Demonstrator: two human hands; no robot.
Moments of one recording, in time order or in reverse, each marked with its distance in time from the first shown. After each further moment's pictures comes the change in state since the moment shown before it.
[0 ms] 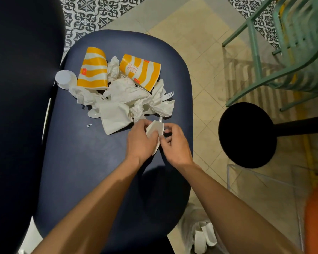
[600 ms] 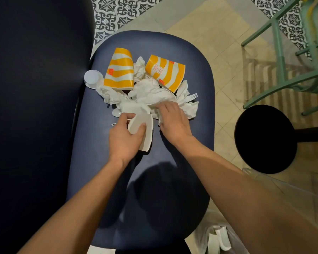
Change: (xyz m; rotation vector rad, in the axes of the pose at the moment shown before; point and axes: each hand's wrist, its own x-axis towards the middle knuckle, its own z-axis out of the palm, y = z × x) left_hand 0.001 -0.034 -0.088 -0.058 0.221 -0.028; right_hand 0.057 -0.065 0.041 -0.678 0.004 -0.472
